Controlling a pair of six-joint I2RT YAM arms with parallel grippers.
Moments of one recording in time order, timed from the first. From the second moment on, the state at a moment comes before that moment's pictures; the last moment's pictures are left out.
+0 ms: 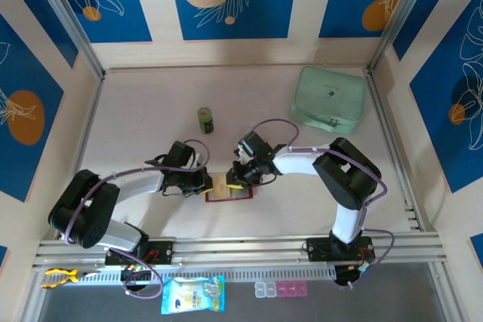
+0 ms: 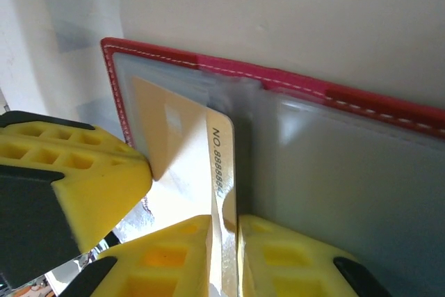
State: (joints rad) left arm -0.52 1.44 0.55 -0.20 0.52 -0.79; right arm 0.78 1.80 0.91 -0.16 -0.57 0.87
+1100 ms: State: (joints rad) left arm -0.52 1.44 0.55 -0.20 0.52 -0.78; right arm 0.74 1.67 0.85 -0.21 -0.54 0.83
